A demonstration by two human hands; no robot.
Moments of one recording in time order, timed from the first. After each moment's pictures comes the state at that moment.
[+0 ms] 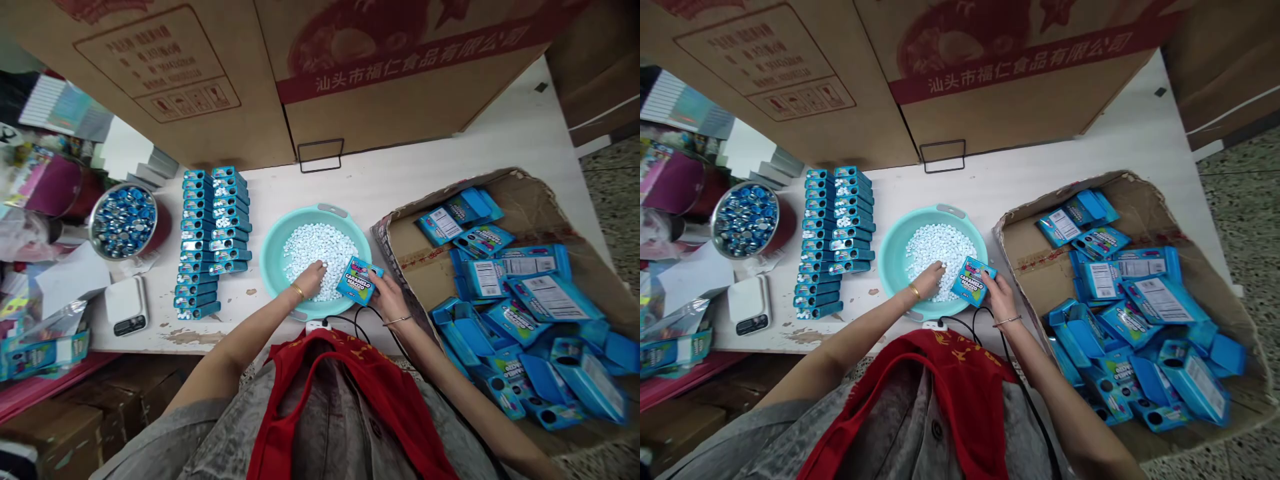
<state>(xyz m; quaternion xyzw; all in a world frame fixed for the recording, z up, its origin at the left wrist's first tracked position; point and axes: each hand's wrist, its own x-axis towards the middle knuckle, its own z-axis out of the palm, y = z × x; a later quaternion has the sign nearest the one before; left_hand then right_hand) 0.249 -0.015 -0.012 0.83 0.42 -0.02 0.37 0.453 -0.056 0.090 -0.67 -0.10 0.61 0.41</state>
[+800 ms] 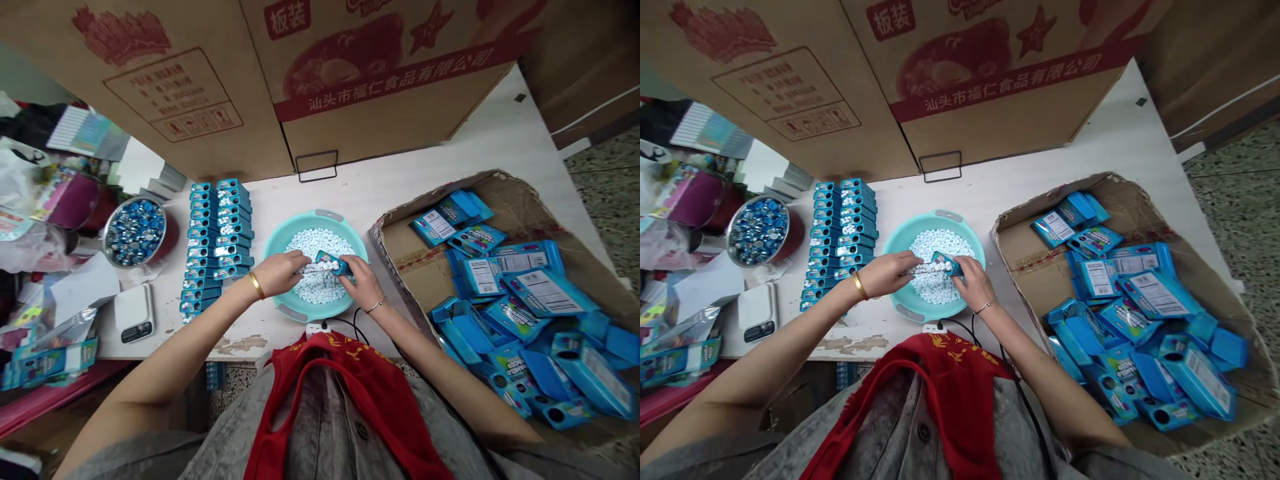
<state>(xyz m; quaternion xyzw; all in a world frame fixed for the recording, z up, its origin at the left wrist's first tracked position) 0.196 0.038 0.180 0.88 0.36 -0.08 0.30 0.437 -0.029 0.079 -0.55 -0.73 0.27 0.30</state>
